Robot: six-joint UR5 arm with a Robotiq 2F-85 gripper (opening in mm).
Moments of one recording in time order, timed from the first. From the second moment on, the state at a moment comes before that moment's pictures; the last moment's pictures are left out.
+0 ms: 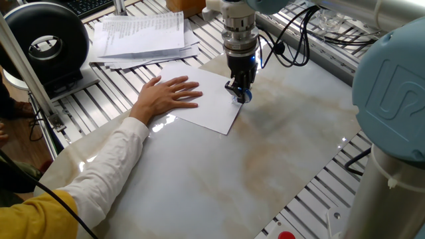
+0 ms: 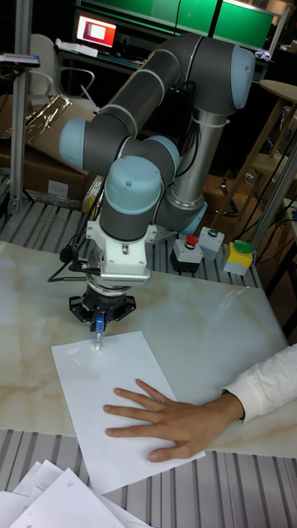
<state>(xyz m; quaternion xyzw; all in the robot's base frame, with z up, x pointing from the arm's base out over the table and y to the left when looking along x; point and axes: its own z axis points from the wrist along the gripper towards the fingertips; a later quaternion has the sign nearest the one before) 0.511 -0.061 0.033 0.11 -0.99 -0.01 0.10</state>
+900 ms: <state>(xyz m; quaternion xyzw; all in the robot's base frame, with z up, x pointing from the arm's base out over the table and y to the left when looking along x) 0.512 -0.060 0.028 0.11 -0.99 -0.01 0.09</state>
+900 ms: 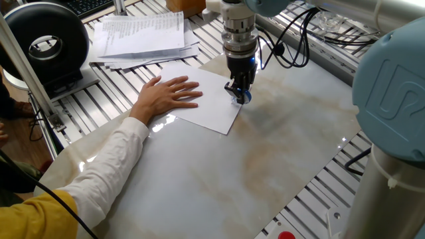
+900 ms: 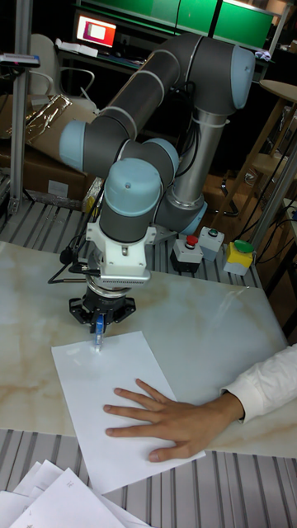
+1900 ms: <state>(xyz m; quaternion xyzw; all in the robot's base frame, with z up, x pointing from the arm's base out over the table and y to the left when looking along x) 0.505 -0.064 0.026 0.11 -0.99 -0.01 0.10</state>
